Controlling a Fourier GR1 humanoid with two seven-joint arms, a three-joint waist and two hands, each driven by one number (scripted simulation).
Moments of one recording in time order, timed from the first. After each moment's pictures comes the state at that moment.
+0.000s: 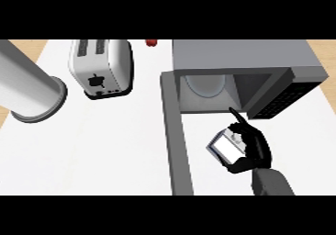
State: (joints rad) left arm 0.69 0.02 0.19 -2.21 0.24 -0.30 -0.27; right arm -0.24 -0.03 -0.11 -0.83 -0.04 0.29 -0.75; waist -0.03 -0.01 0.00
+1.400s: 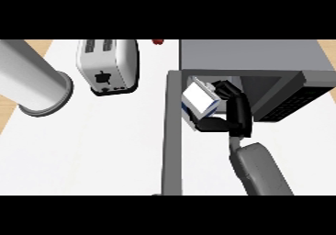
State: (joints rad) left arm 0.65 0.07 0.38 -2.12 0.38 -0.44 -0.26; right arm -0.37 -0.01 0.17 -1.25 -0.09 -0.37 -0.24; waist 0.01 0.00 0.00
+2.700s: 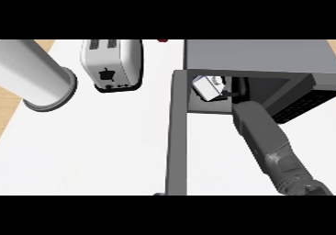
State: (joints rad) left arm 0.50 0.10 0.45 -2.01 0.38 -0.49 -0.22; right arm -0.90 -0.09 -0.09 -0.31 0.00 -0.41 -0.78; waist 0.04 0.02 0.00
